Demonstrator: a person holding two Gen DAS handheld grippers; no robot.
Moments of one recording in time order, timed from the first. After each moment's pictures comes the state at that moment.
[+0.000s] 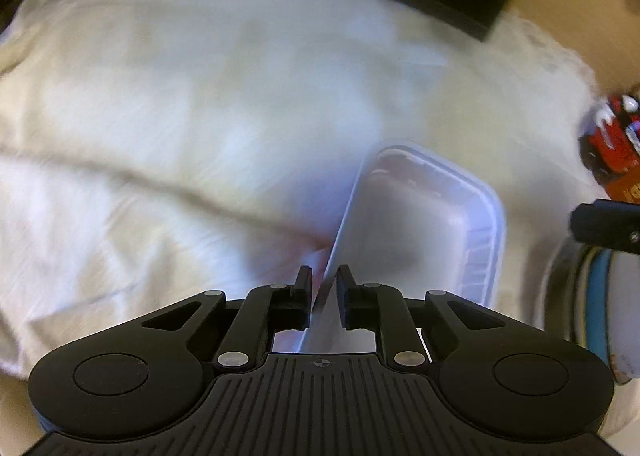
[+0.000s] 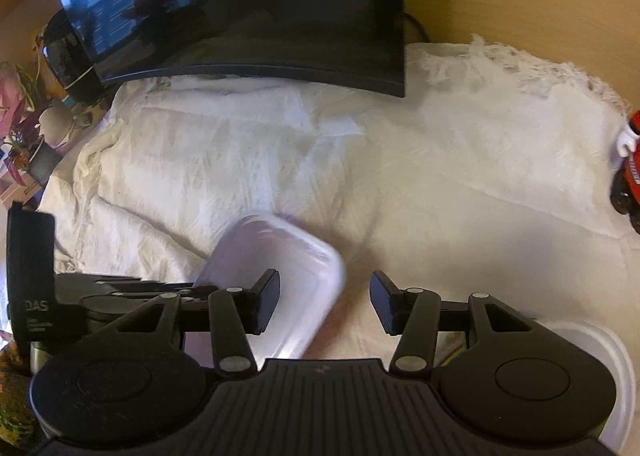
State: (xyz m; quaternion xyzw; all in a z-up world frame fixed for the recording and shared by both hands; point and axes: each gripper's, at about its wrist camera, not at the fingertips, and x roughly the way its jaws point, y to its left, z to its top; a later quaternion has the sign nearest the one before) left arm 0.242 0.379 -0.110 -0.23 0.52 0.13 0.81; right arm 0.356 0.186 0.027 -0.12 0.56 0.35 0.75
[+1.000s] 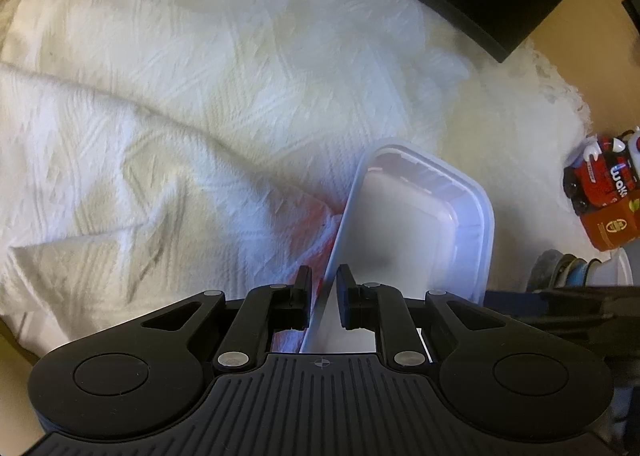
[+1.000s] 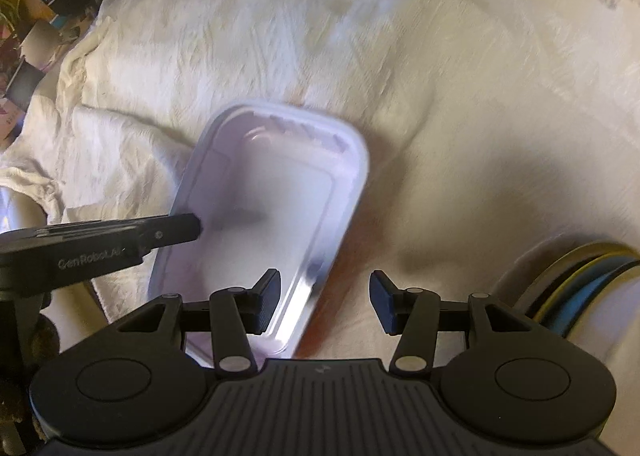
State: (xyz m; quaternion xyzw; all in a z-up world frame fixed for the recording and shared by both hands) left arm 0.213 0.397 -0.115 -0.32 0.51 0.12 0.79; right arm 0.320 0.214 -0.053 -0.17 0.66 0.33 0.65
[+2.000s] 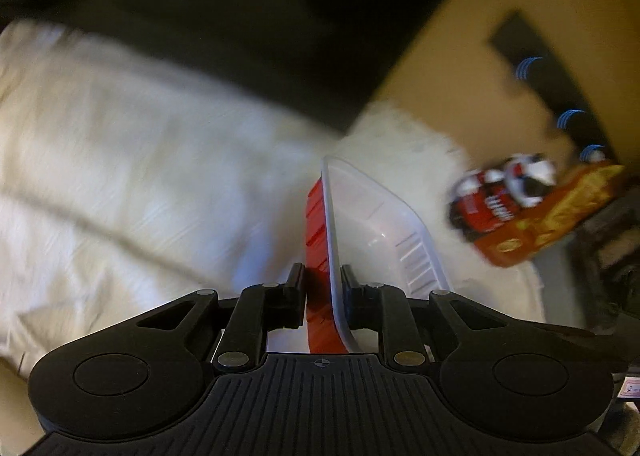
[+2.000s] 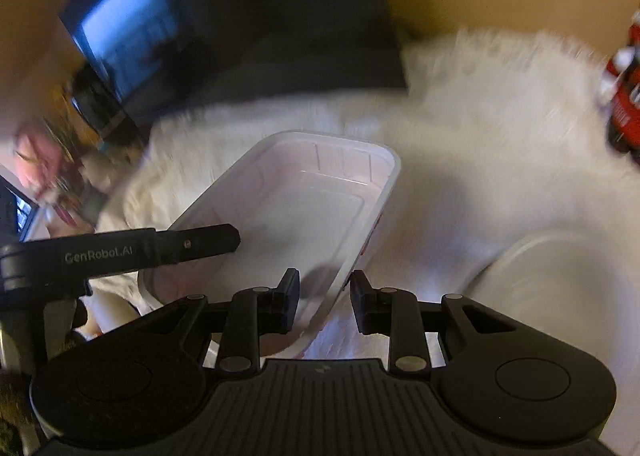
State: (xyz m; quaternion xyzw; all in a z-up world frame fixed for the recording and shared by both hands) left arm 0.221 0.348 0.036 -0.30 0.42 0.04 0.86; right arm 0.329 0.121 0.100 -0.01 0.55 0.35 0.76
